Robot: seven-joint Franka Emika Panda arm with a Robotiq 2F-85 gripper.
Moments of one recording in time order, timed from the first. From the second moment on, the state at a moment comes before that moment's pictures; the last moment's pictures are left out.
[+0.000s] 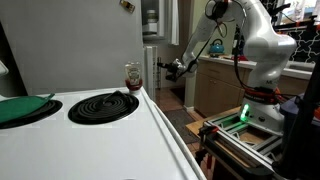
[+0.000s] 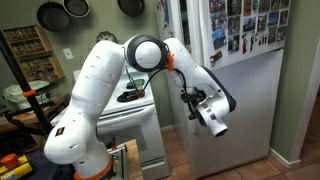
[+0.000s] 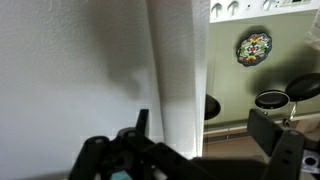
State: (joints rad) arm 0.00 0.66 0.01 -2.02 1.74 1.31 -2.61
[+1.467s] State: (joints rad) arm 0.03 0.65 -0.02 -1.99 1.76 1.34 -2.65
